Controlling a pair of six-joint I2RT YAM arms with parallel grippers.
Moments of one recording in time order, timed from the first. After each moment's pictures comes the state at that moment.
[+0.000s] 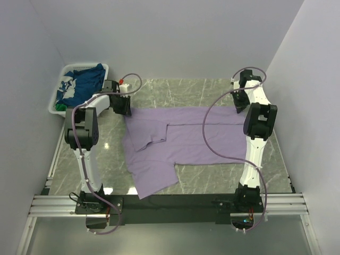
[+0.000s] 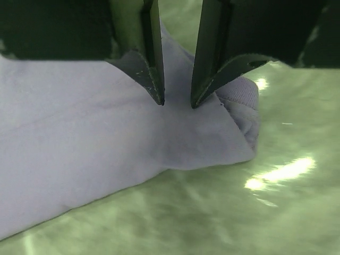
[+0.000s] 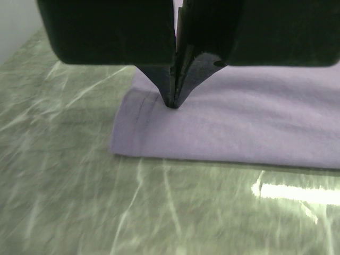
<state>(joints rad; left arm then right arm) -0.06 2.11 1.53 -0.44 0.35 0.12 -0.13 2.47 2.21 -1.06 0.02 -0.30</state>
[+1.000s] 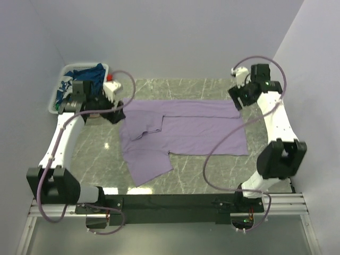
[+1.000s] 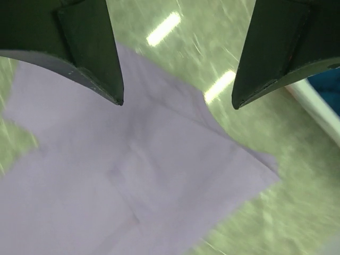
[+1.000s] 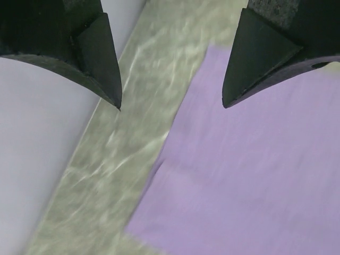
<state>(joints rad) 0.00 1.42 1.36 -0.69 0.59 0.48 -0.06 1.70 1.69 -0.88 -0.04 -0.51</state>
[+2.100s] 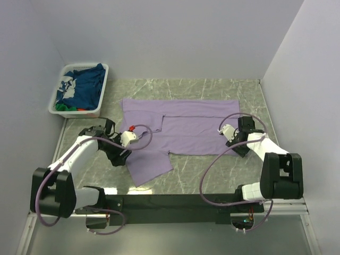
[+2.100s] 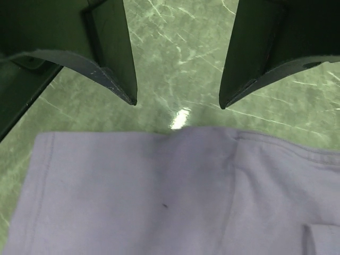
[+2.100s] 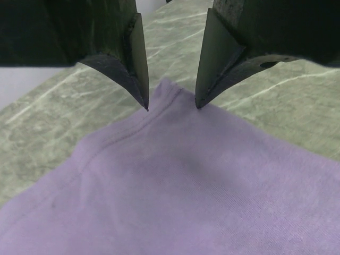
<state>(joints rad) -0.17 1.21 0.73 -0.81 0.43 0.82 -0.05 1.37 0.69 -0.54 0.07 -0.91</state>
